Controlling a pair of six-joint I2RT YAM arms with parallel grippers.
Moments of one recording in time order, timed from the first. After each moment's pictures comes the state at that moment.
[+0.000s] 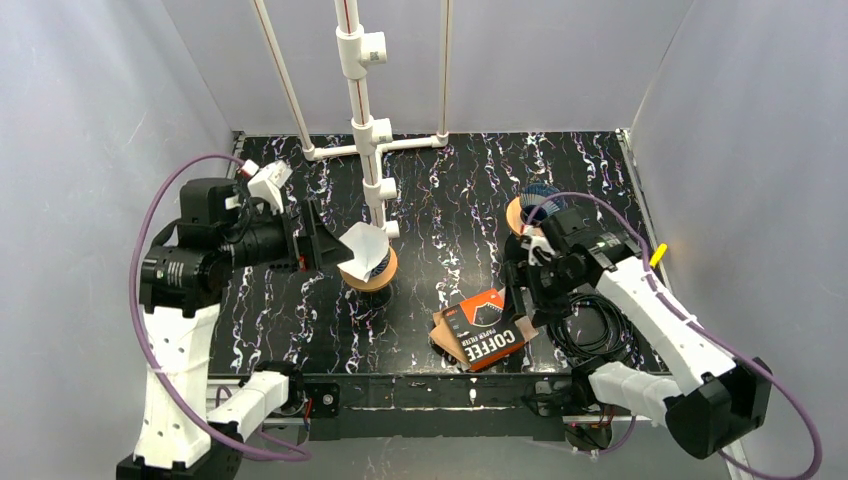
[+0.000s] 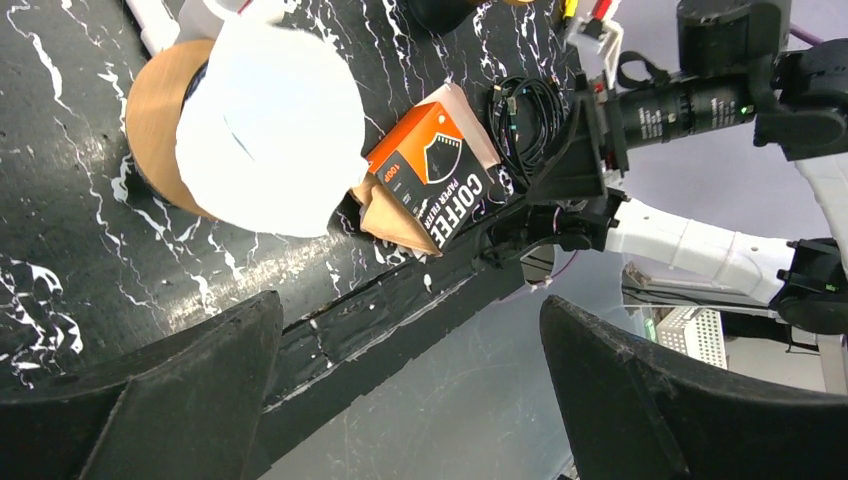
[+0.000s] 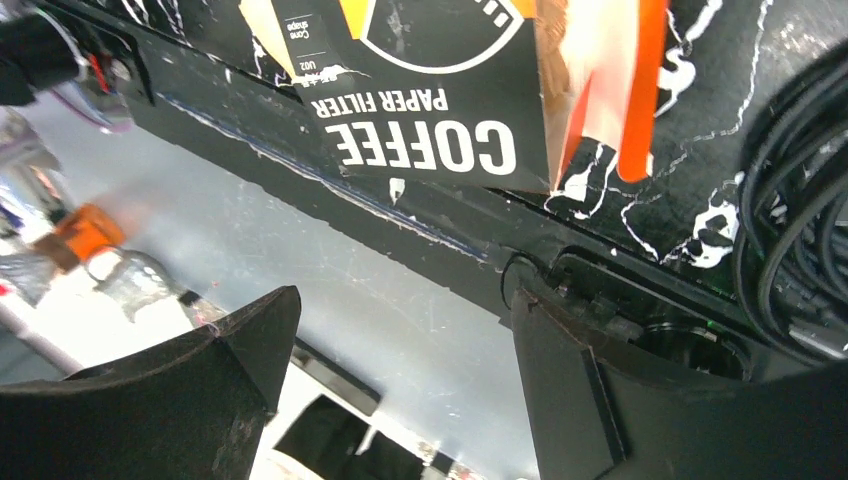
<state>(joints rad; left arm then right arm) -0.11 0.94 1.52 -1.30 0.65 -0.31 0.43 1.07 0.99 -1.23 -0.47 0.32</state>
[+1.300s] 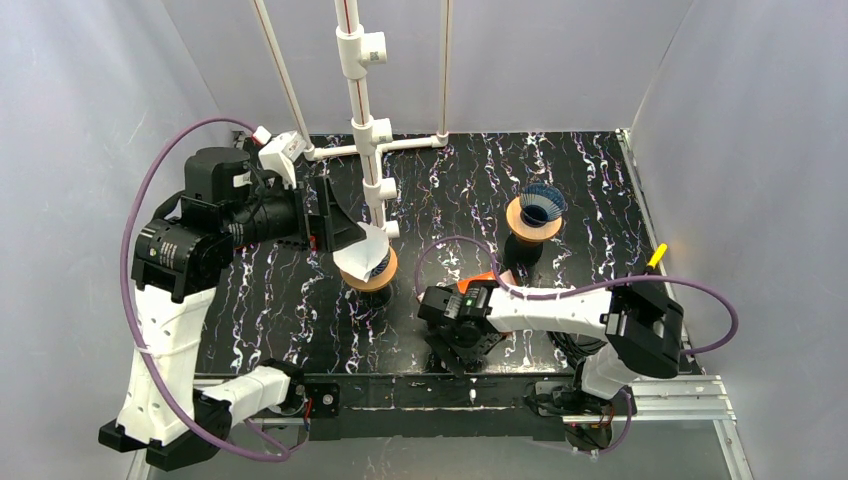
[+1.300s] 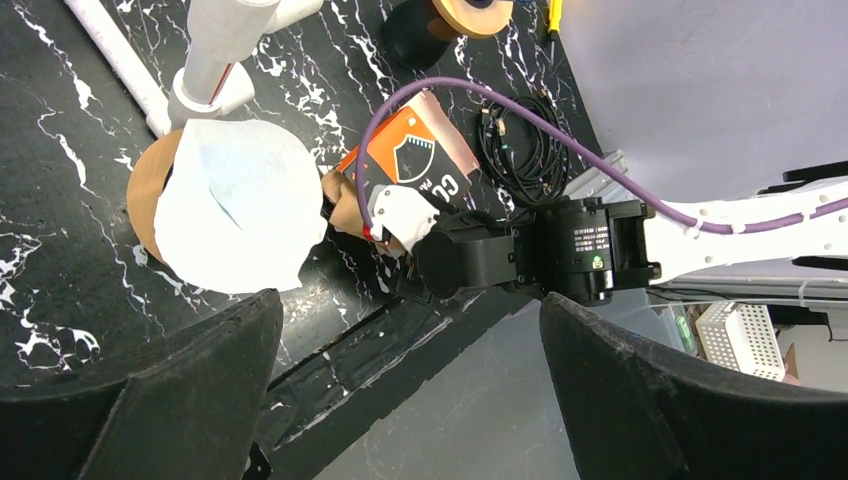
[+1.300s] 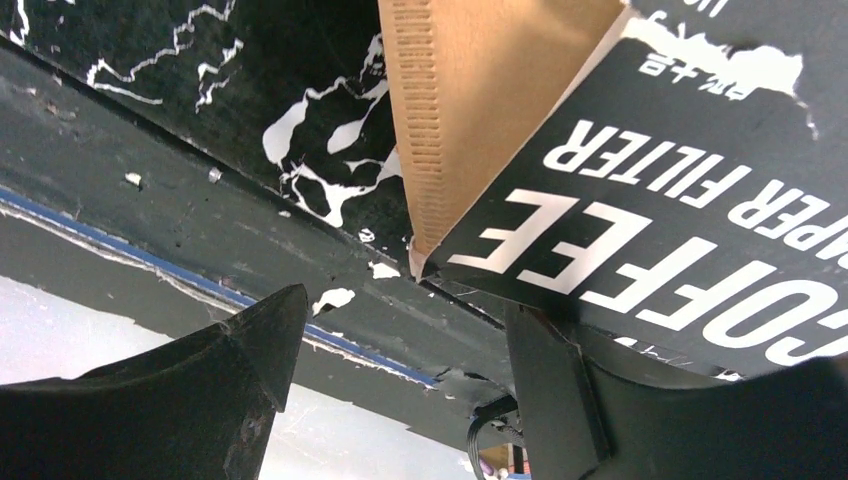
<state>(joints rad) -0.33 1.10 1.79 -1.29 0.48 -0.35 1.26 1.55 0.96 -0.87 0.00 0.51</state>
